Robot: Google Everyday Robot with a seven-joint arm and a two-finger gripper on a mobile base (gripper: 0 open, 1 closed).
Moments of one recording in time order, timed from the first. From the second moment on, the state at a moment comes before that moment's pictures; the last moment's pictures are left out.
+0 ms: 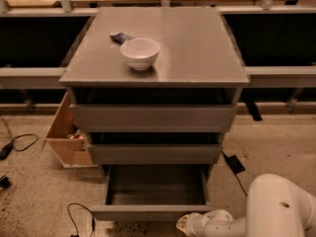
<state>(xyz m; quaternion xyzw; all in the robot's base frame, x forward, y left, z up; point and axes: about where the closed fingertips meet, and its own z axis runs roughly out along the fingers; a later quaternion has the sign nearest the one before) 0.461 -0.121 0.123 -0.52 0.80 0.13 0.26</state>
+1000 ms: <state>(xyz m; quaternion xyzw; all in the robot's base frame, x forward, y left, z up) 0.523 -0.135 0.123 -0.53 0.79 0.11 0.29</state>
